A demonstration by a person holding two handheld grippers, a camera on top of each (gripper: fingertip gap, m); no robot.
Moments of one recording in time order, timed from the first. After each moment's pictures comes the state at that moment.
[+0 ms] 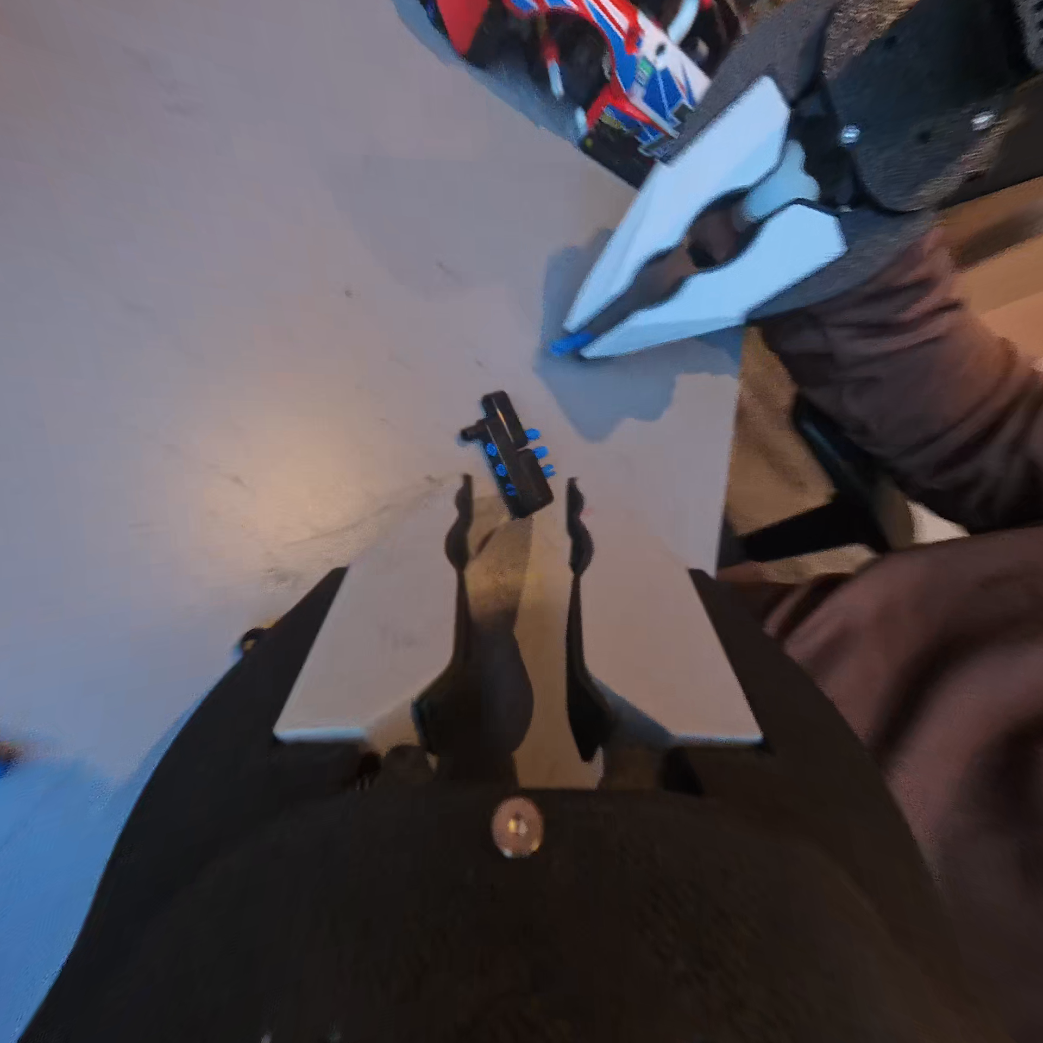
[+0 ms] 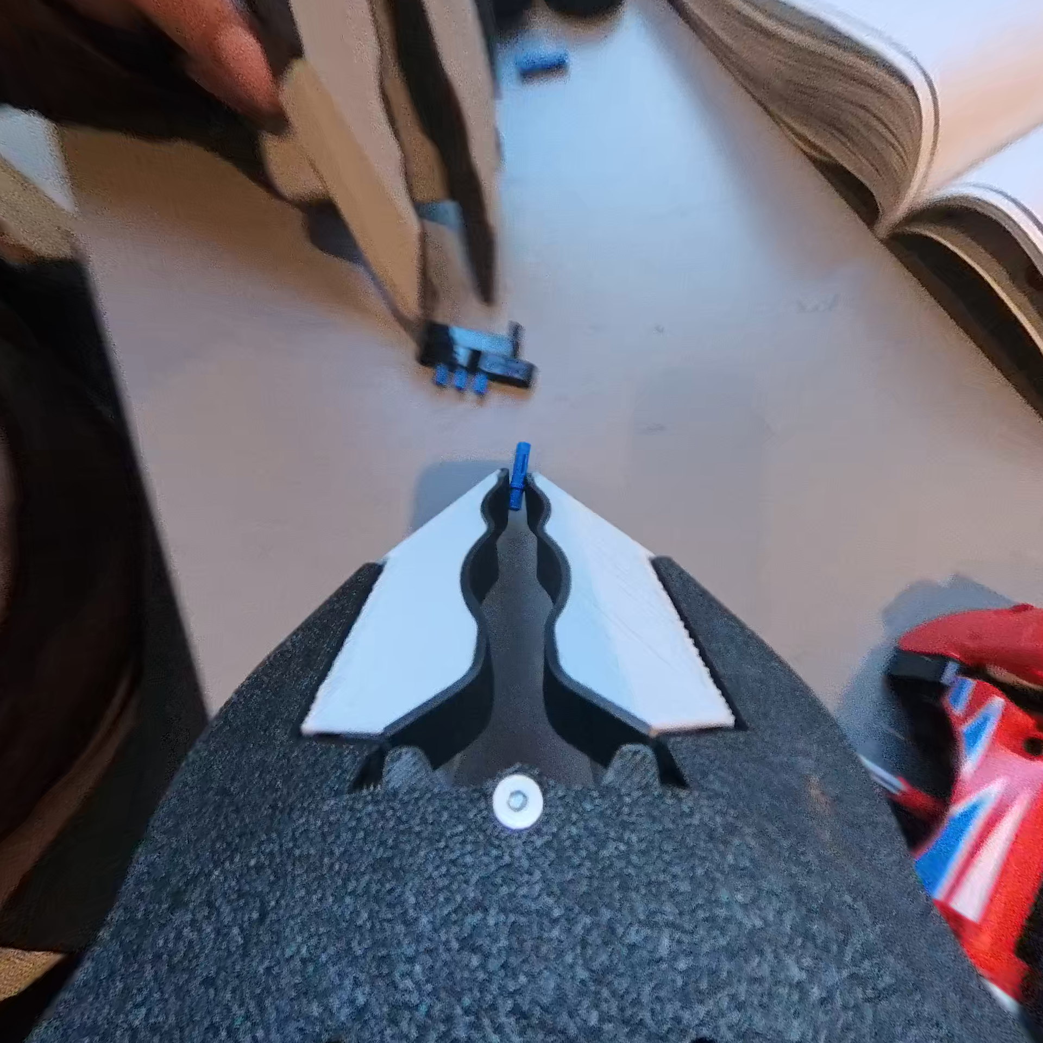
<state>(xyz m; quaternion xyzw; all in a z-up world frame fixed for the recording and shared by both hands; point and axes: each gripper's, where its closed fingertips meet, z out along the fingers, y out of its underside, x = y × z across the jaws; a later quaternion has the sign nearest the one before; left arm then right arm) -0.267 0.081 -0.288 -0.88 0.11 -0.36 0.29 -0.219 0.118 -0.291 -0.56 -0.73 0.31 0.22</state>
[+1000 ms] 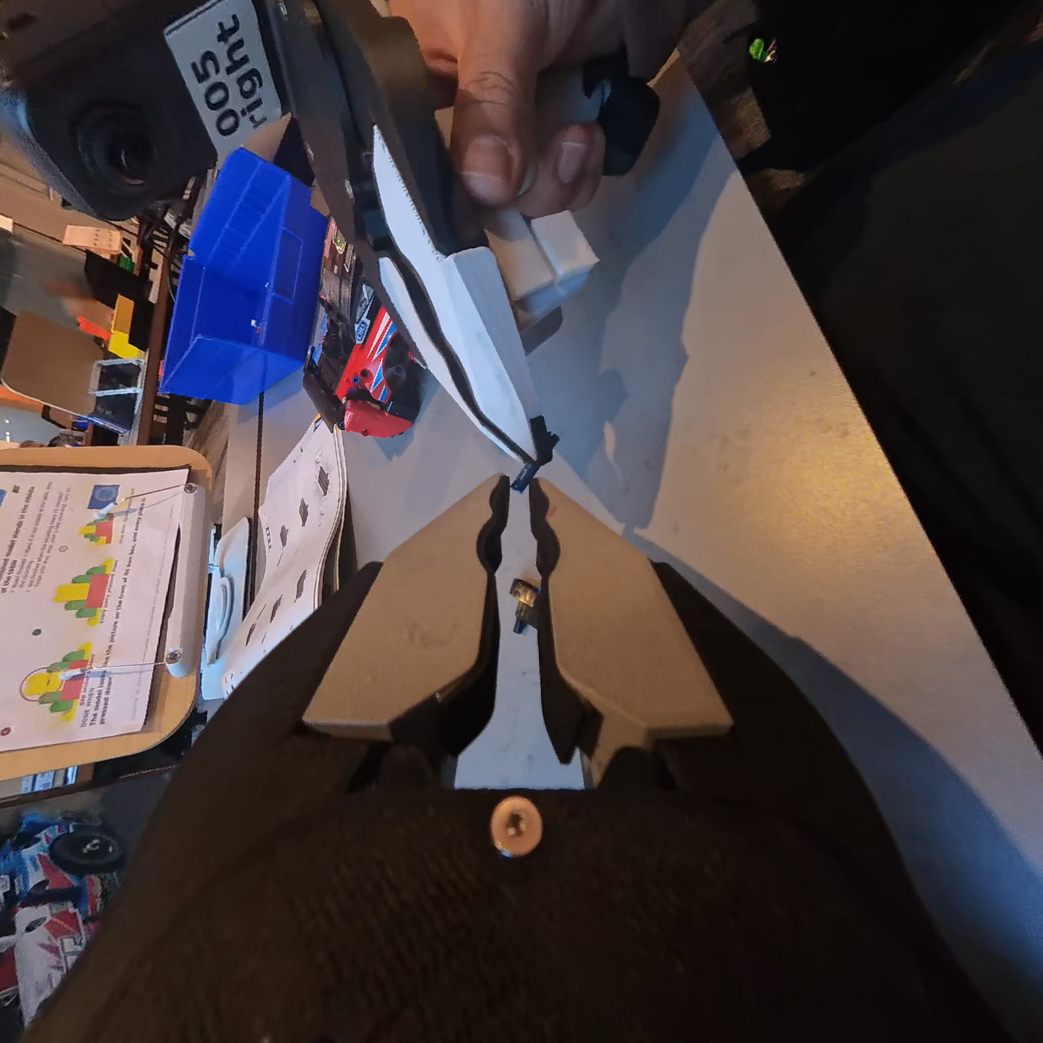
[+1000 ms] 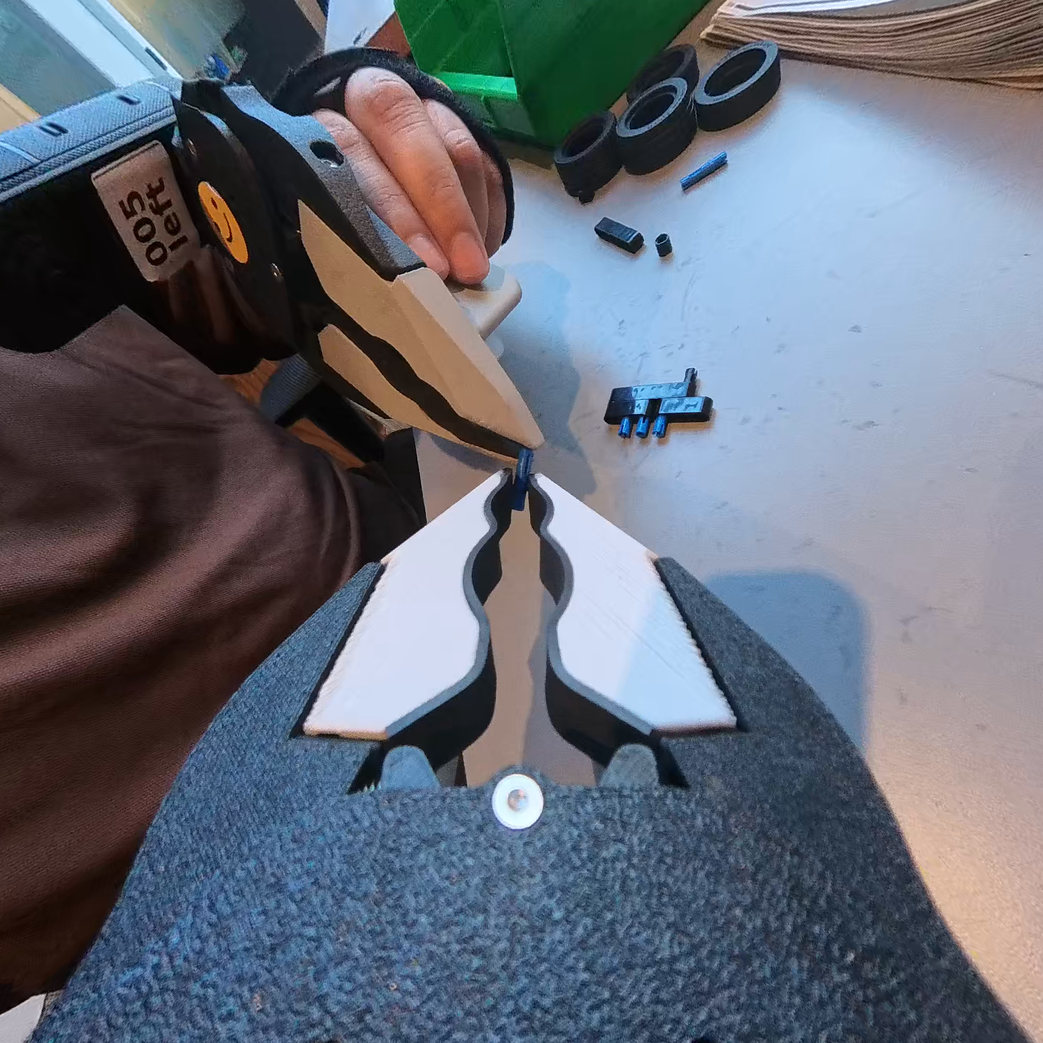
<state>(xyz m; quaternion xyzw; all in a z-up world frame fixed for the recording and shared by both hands) -0.202 0.079 -0.246 -0.65 0.58 0.10 0.48 -0.202 0.067 -0.248 -0.58 -0.61 0.53 0.07</state>
